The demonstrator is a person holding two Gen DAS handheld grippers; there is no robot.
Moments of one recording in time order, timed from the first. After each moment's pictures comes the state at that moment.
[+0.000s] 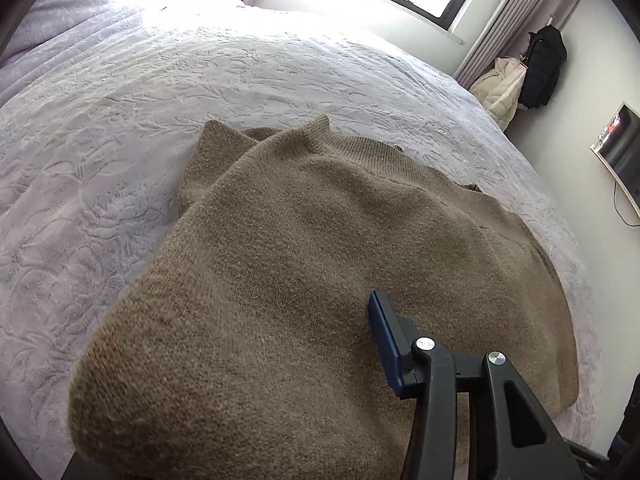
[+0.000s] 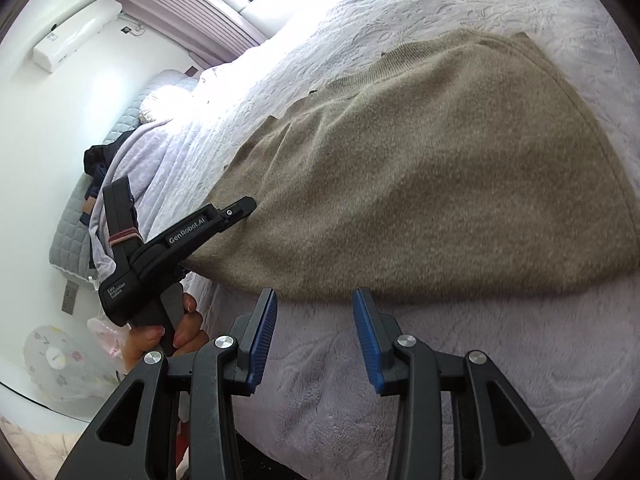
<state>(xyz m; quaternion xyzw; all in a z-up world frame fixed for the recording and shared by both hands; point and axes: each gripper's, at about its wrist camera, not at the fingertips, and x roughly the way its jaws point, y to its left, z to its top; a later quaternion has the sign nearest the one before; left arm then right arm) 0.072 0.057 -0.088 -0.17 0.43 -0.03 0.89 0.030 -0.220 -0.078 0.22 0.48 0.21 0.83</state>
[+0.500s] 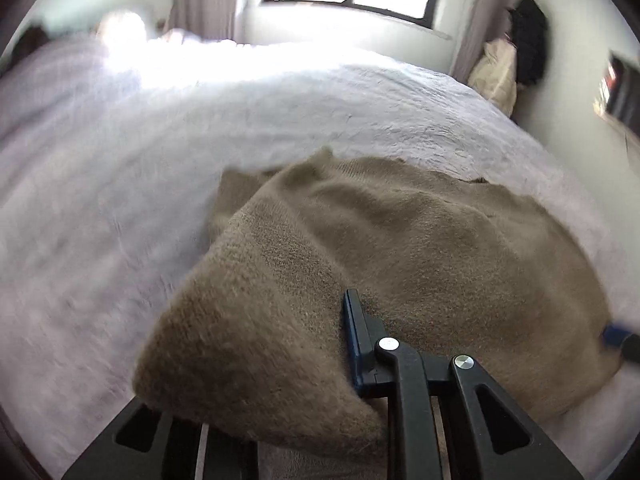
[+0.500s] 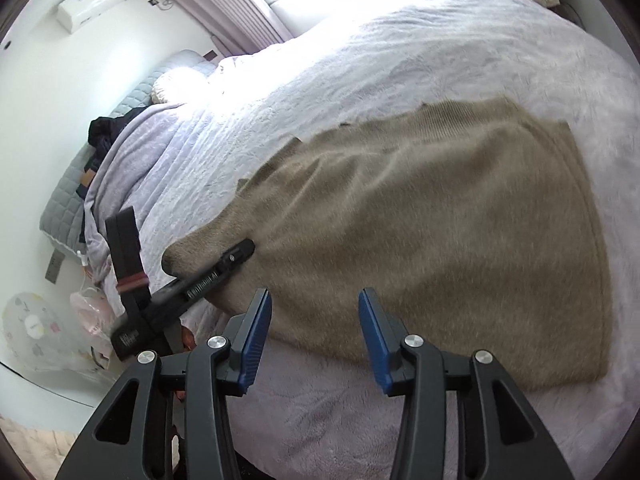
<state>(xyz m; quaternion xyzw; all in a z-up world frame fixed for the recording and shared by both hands) 0.047 0.029 -0.067 -0.02 0.37 0.01 0.93 0.075 -0.207 -0.023 0.14 0.46 0.23 0.85</state>
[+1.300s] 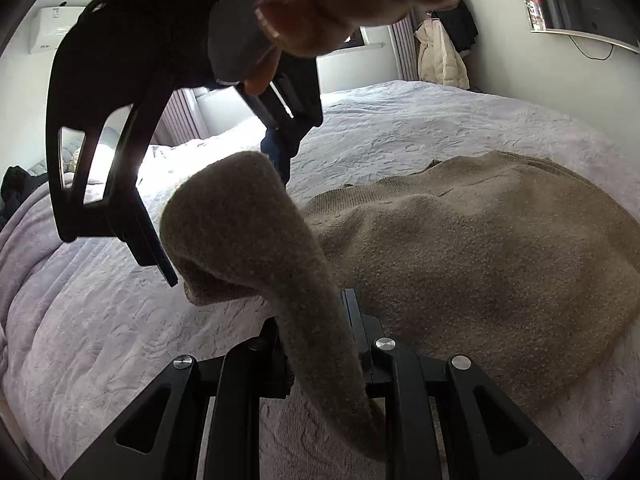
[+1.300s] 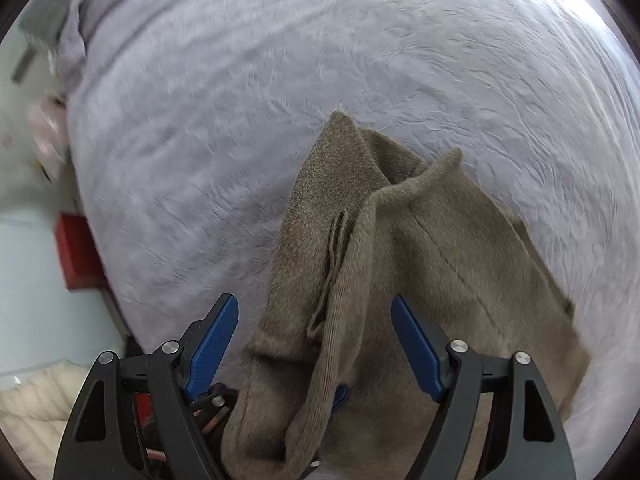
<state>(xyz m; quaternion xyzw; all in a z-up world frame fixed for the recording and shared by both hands) 0.025 -0.017 -0.064 0.14 0.29 -0.01 0.95 0.230 0.057 -0.039 -0.25 0.65 0.30 0.65</state>
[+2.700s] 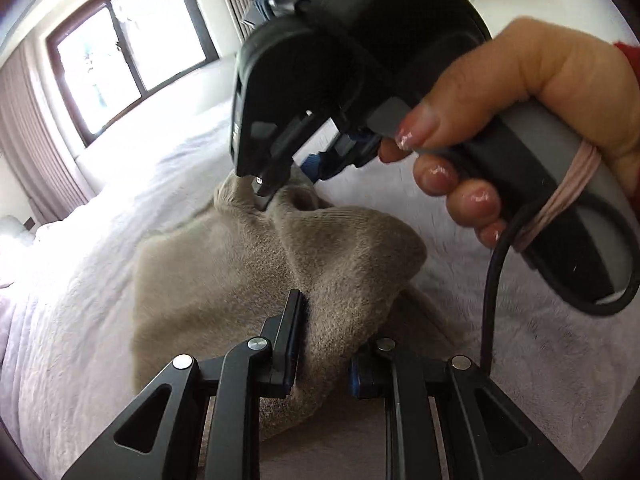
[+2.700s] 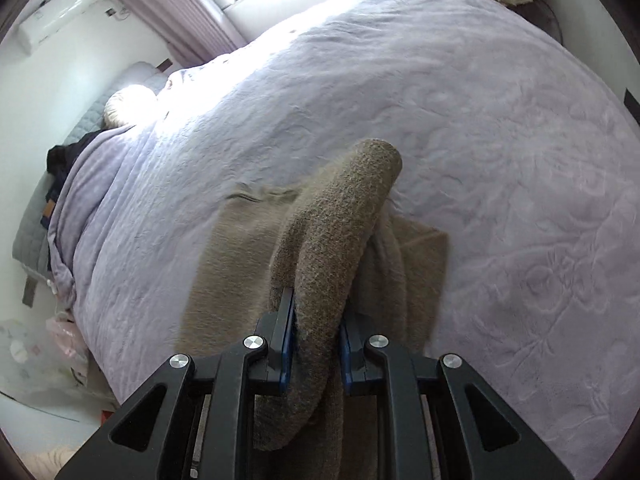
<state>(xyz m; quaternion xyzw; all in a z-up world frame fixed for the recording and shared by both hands) -0.023 -0.253 -0.052 0.24 0.32 -0.20 0.89 0.175 -0.343 -0.038 0.16 0.50 0.15 0.84</state>
